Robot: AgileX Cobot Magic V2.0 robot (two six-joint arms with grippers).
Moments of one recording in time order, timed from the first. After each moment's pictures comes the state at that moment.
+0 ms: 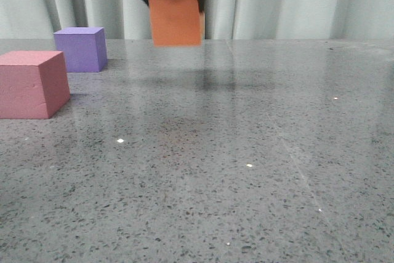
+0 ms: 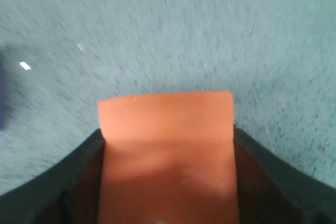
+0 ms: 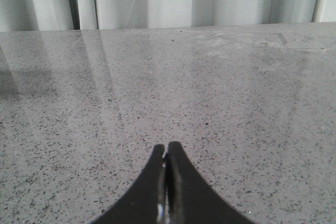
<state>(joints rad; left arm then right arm) -0.77 1.82 -1.68 0.59 0.85 -0.91 0.02 -0.01 0.03 -0.06 0.12 0.13</state>
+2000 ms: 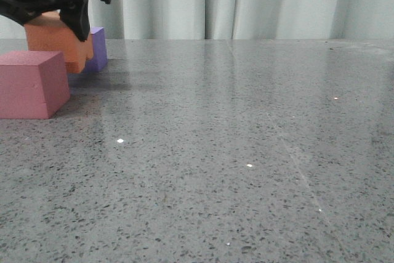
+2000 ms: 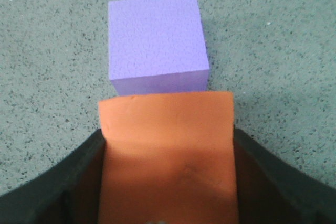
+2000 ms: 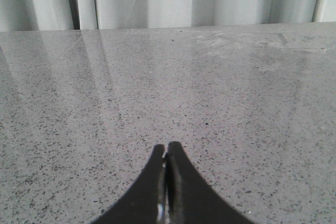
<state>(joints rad) -0.48 1.62 -1.22 0.67 0.60 -0.86 0.02 -0.01 0.03 -0.06 0.12 0.13</state>
